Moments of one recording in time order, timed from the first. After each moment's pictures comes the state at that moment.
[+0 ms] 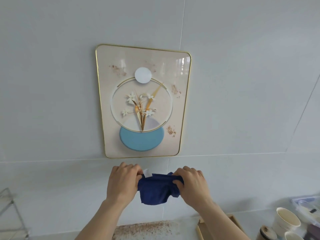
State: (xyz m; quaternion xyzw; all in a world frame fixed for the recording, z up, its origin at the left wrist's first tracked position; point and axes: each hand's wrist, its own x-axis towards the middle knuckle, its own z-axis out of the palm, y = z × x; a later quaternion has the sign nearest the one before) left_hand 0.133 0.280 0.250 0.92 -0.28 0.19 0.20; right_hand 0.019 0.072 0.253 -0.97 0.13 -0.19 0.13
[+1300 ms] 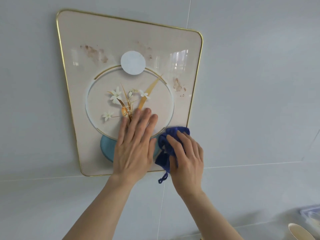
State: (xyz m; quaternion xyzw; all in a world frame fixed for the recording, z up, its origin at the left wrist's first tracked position) left_hand 0.218 0.190 0.315 0.81 -0.34 0.46 0.13; right_hand 0.132 0.046 0.278 -0.80 0.05 -0.59 0.08
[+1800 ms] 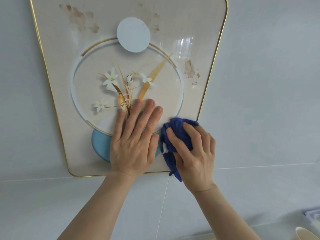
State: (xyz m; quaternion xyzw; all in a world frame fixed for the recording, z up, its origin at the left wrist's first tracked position) left_hand 0.251 0.173 0.298 0.73 -0.32 0.57 0.17; right_hand 0.158 0.021 0.285 -0.77 0.00 -0.63 -0.08
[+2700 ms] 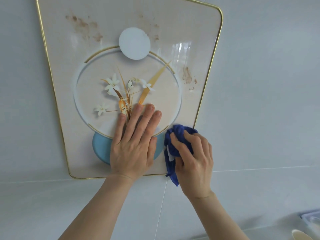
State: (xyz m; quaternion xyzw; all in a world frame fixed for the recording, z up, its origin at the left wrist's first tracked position) left_hand 0.253 0.172 0.297 0.72 -0.32 0.59 0.17; right_hand 0.151 0.026 0.281 -0.77 0.01 -0.63 -0.01
